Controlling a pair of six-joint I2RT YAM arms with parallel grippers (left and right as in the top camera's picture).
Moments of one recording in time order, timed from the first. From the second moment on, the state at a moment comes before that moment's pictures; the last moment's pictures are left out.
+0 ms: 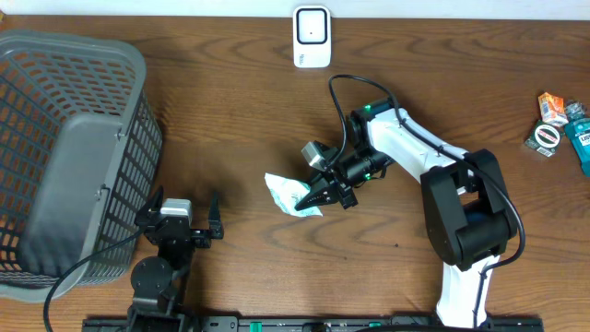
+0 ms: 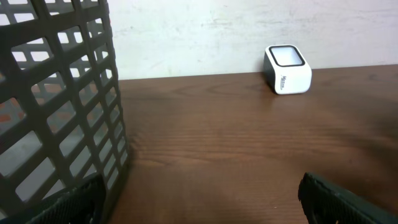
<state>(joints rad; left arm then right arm) -0.13 0.03 0.02 -0.12 -0.05 0.01 0.42 2.07 1.42 -1.46 -1.35 -1.74</state>
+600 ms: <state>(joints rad) -0.13 0.03 0.02 -0.12 -0.05 0.01 0.30 2.07 1.58 -0.87 -0.50 -0.69</state>
